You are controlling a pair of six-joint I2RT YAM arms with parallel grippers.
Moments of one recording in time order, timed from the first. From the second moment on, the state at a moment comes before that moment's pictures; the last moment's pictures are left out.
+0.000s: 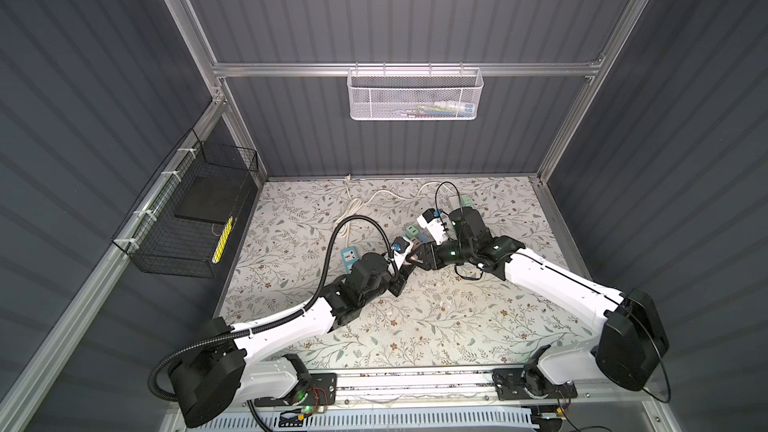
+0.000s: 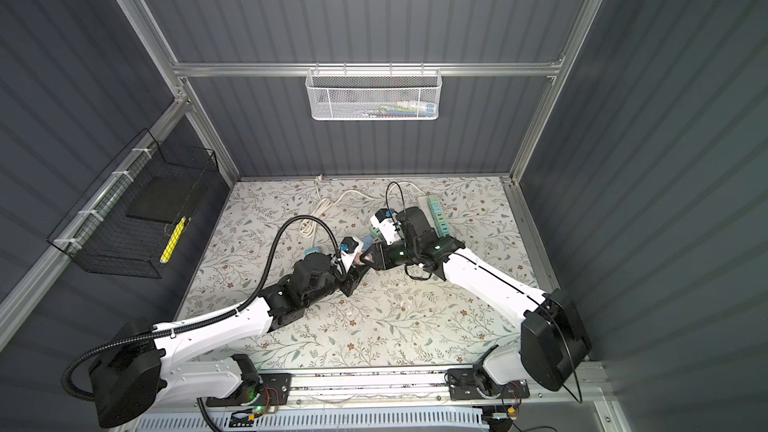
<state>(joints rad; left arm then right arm) -0.91 1.23 0.65 0.20 -0.09 -0.01 0.65 1.43 1.04 -0.32 -0.52 0.40</state>
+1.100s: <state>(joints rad) -0.63 0.73 0.61 -0.51 -0.50 -0.67 0.92 1.63 1.19 -0.20 -0.03 0.41</state>
